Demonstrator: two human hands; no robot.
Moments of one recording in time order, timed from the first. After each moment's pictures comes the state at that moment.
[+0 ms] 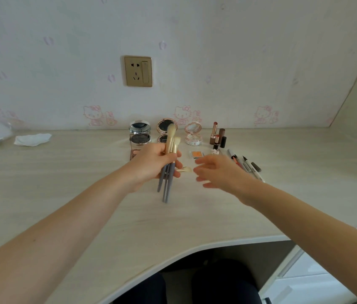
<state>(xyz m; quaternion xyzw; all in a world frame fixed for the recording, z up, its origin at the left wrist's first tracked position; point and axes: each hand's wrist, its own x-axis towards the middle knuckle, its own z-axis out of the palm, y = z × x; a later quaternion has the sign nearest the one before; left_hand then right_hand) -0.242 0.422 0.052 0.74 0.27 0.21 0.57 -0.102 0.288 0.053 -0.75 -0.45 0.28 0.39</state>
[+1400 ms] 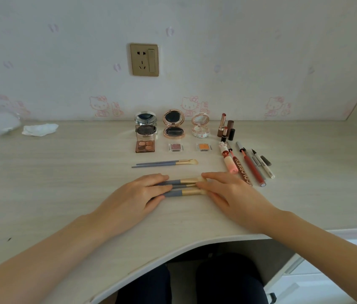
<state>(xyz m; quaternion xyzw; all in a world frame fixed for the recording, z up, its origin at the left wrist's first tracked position) -0.317 0.401 -0.011 0.96 0.17 0.20 0.08 -0.094 0.252 -0.002 -0.70 -0.69 -0.02 0.18</state>
